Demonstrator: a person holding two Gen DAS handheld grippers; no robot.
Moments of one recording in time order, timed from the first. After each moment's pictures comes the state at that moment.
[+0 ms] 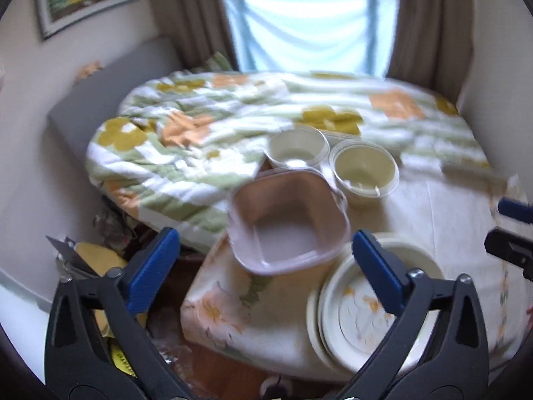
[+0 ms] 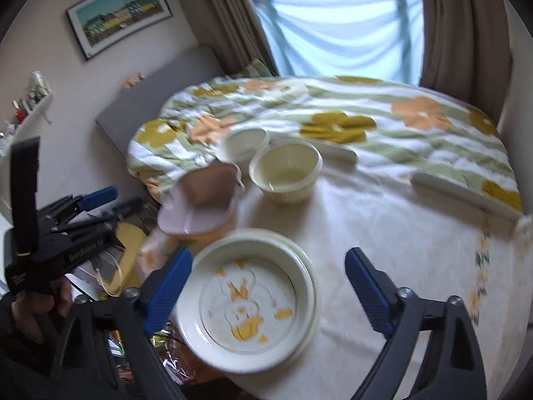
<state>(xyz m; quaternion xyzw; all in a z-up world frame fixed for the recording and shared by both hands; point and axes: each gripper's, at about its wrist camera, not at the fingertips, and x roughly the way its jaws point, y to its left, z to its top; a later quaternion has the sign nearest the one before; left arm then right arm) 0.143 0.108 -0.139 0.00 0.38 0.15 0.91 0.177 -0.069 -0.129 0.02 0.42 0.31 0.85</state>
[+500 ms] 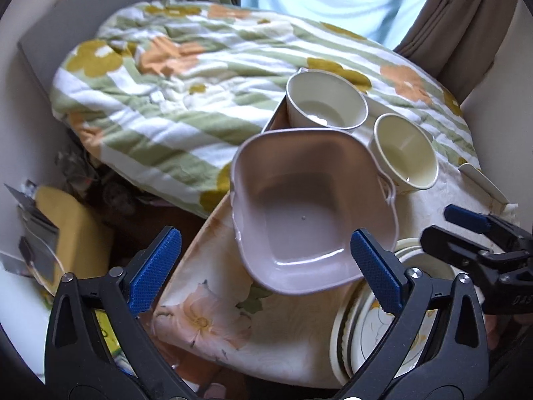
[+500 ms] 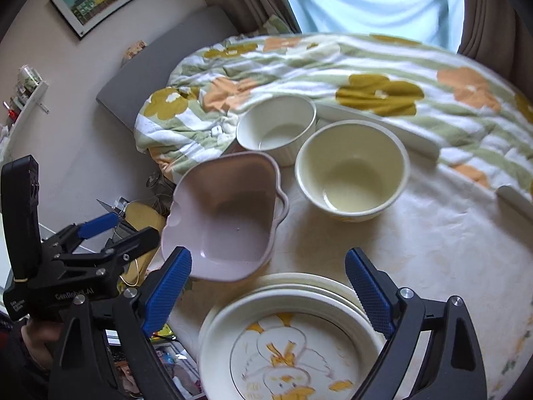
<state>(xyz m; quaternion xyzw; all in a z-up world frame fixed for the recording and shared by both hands) 0.212 0.186 -0.226 -0.12 0.51 0.10 0.85 0.263 0.041 -0.207 0.02 0.53 0.32 0.79</state>
